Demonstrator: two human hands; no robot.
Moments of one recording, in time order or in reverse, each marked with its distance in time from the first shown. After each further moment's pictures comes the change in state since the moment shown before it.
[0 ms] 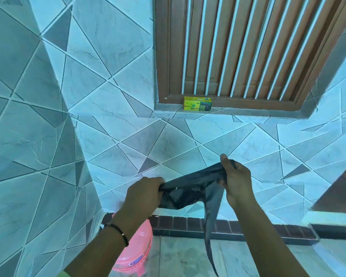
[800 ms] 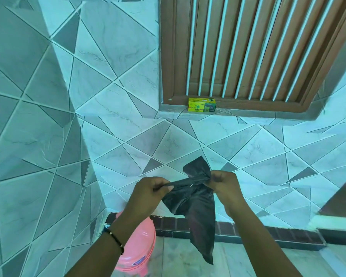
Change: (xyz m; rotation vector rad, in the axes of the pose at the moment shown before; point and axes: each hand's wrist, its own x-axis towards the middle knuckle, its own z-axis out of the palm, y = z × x) left_hand -0.010 -0.002 -0.005 -0.716 -0.017 -0.157; right_hand -0.009 0.021 0.009 -0.369 -0.267 -0.018
